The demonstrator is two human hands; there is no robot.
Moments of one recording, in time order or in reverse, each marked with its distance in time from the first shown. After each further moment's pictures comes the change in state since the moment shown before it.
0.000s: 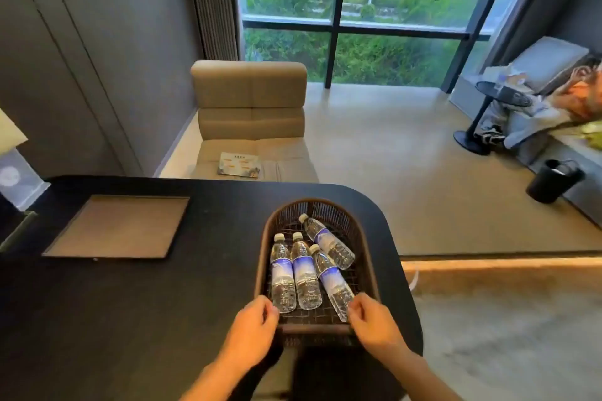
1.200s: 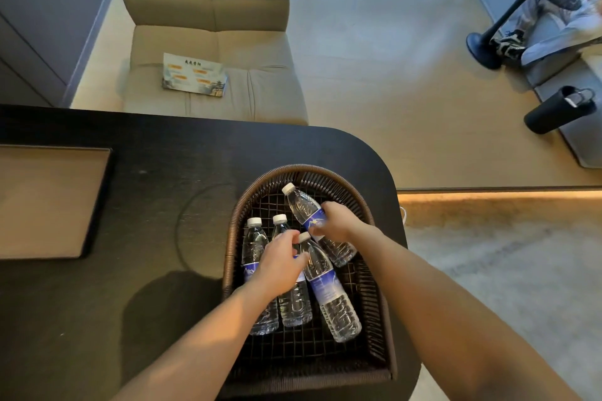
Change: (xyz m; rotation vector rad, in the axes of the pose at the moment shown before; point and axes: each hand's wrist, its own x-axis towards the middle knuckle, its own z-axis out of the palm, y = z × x) left_hand 0.237 0.053 0.069 -0.044 -0.357 -0.049; right_hand 0.312 -0.047 0.010 -0.360 -0.368 0.174
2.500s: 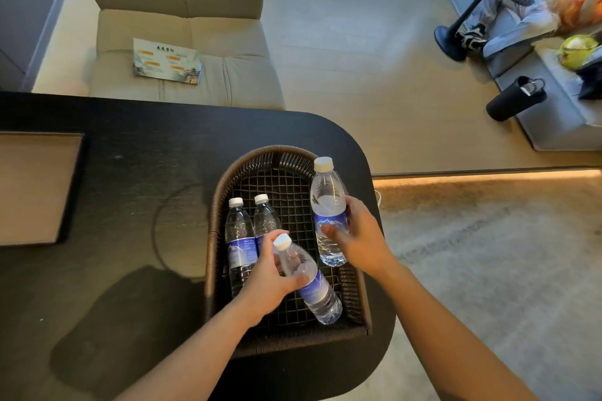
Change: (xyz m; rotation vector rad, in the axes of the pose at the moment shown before) left_hand -0.073 -0.024 0.031 -0.655 -0.187 -0.056; right_hand -0.146 0.037 0.006 0.464 0.386 -0.203
